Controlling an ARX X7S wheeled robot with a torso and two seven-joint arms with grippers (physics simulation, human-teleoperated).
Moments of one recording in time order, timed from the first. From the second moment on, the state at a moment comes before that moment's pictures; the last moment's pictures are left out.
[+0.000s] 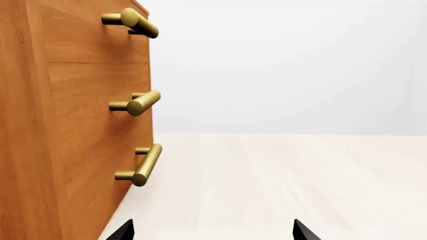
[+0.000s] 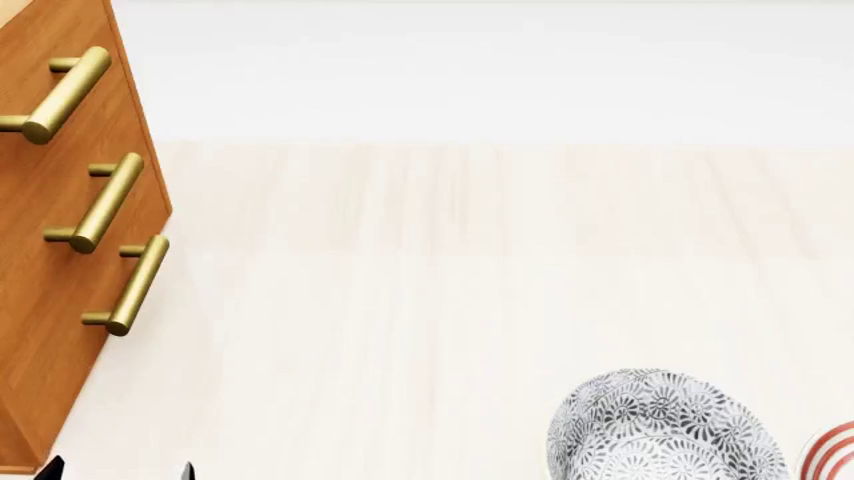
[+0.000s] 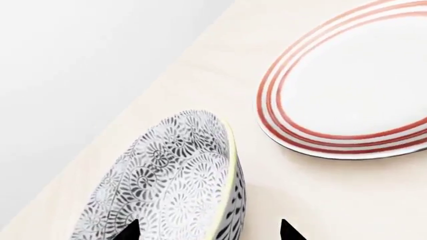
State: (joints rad) left arm 0.11 -0.30 0.30 0.23 -0.24 0.09 -0.32; right arm -0.21 0.33 -0.03 -0.37 1.01 0.01 0.62
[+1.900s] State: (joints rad) left arm 0.10 -0.32 0.33 0.22 -0.25 0.09 -0.35; right arm -0.16 0.34 -0.11 -0.32 0.90 -0.03 0.60
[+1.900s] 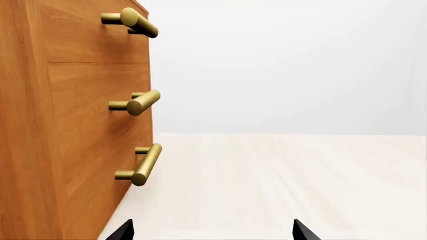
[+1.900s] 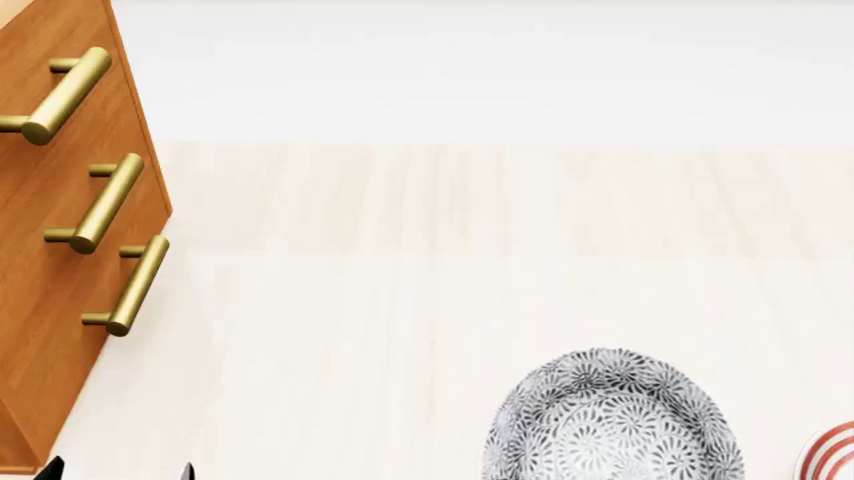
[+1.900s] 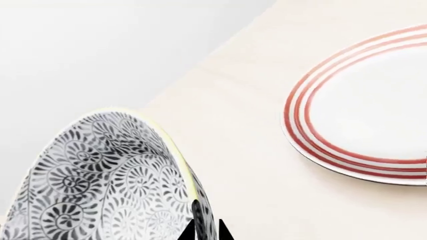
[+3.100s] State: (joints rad) left arm 0.17 -0.37 0.33 0.32 -0.27 0.12 -0.36; right arm 0.08 0.45 -0.19 -0.51 0.67 0.22 0.82
